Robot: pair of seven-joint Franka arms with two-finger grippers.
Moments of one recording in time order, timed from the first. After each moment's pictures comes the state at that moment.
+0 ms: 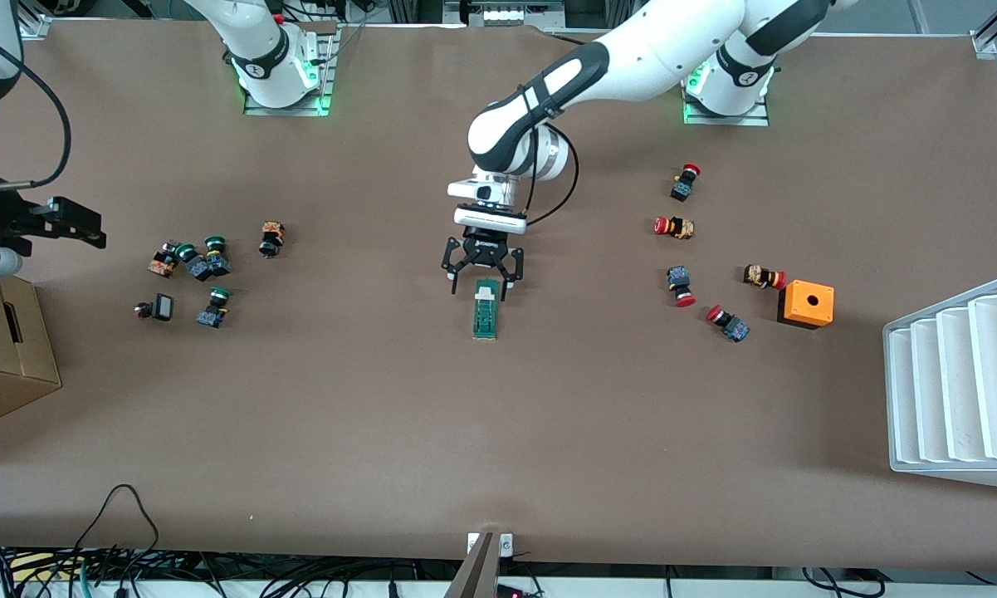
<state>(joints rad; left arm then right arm) -0.48 0.79 -0.52 -1.74 2.04 2.25 -2.40 0.06 0.17 -0.09 -1.48 -0.05 1.61 -0.18</state>
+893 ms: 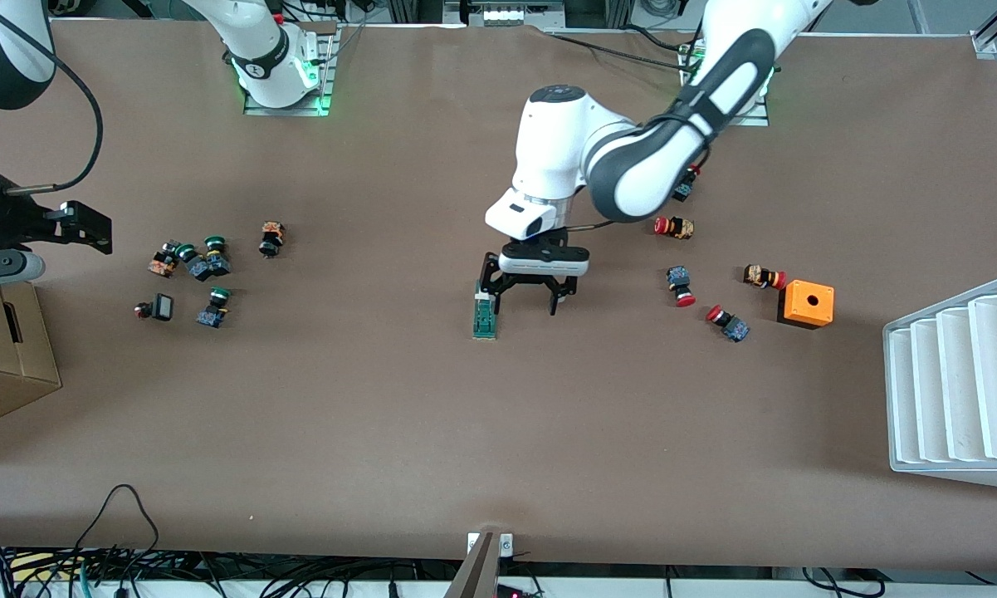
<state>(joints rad) -0.17 0.54 -0.60 -1.73 0.97 2.51 -1.46 0.11 0.19 -0.09 -1.44 -0.07 1.60 -0.19</state>
